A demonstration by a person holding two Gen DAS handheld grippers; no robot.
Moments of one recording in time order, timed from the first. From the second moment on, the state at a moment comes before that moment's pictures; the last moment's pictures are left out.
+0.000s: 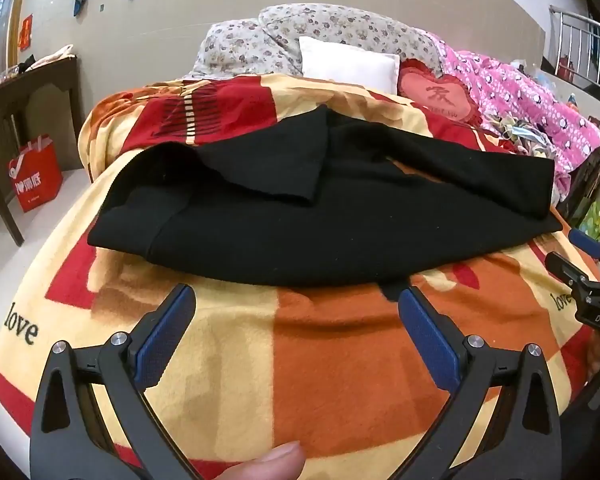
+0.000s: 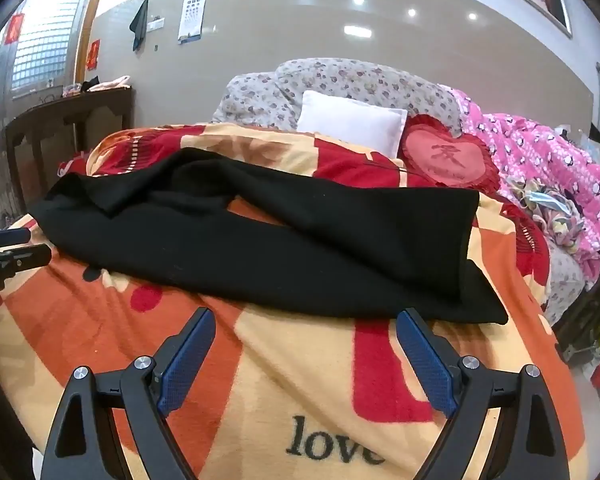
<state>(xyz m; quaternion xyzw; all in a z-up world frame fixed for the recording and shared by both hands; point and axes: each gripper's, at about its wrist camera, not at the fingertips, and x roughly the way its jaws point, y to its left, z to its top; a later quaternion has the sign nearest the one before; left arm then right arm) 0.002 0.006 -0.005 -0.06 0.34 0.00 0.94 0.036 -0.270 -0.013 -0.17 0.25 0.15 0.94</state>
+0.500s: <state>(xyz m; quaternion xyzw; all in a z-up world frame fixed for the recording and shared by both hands) 0.003 0.010 -0.010 -0.07 0.34 0.00 0.94 0.031 -0.266 -0.014 -0.16 0.26 0.13 0.94</state>
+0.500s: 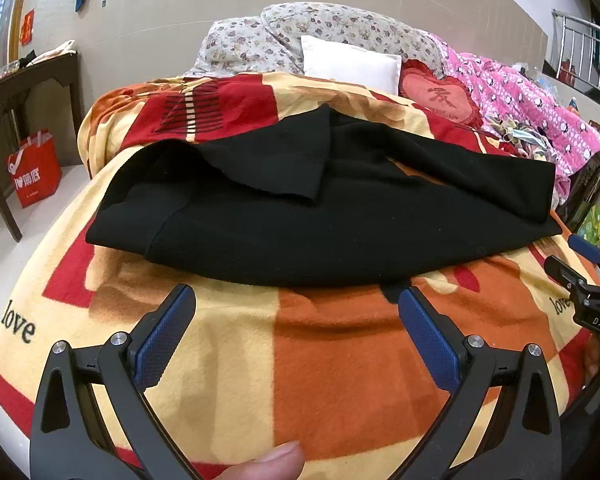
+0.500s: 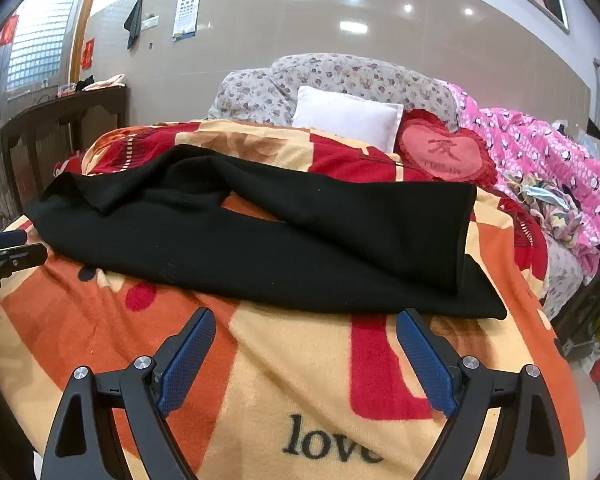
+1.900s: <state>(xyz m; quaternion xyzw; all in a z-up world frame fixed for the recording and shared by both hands) 0.003 0.009 -0.010 -0.08 0.34 0.01 0.94 0.030 -0.263 -0.014 -0.17 0.25 0.11 0.94</state>
